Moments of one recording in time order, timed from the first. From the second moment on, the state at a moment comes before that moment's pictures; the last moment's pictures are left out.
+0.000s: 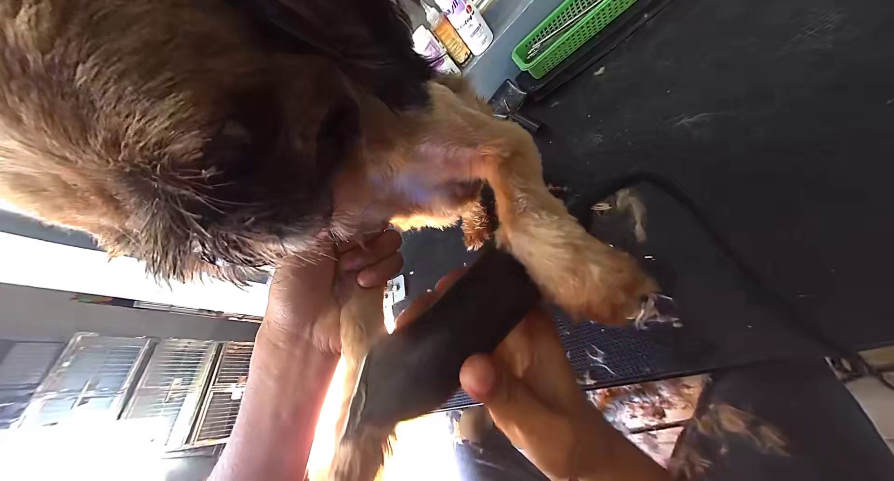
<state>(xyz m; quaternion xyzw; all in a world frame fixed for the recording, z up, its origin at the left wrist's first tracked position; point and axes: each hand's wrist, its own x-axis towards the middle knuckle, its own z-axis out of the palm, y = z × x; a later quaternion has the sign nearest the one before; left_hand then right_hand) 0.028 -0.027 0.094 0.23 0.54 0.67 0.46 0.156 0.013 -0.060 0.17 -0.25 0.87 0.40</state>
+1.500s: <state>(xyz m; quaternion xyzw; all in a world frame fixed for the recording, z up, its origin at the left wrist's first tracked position) 0.033 0.015 0.099 0.18 0.55 0.72 0.39 0.146 0.005 -0.075 0.18 0.06 0.90 0.39</state>
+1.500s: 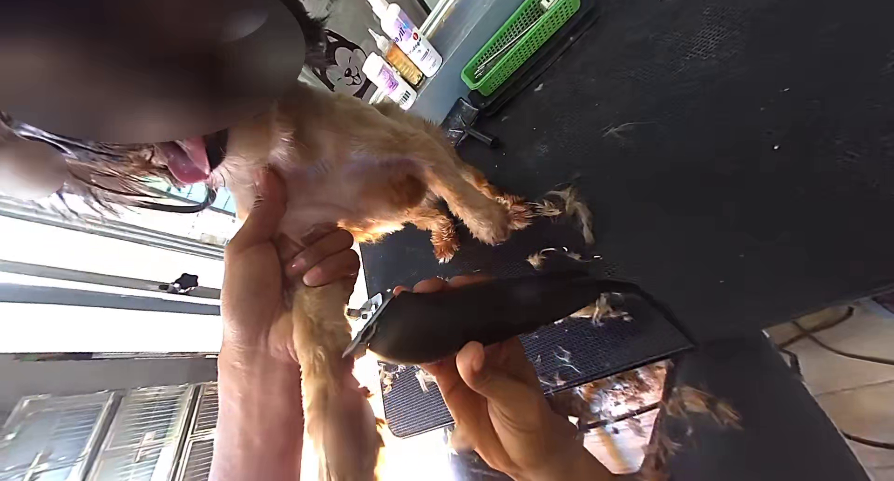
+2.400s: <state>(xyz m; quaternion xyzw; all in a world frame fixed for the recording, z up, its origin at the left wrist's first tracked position) 0.033 -0.003 0.099 0.14 0.52 0.73 0.41 0.160 0.015 -0.059 0.12 -0.13 0.86 0.47</state>
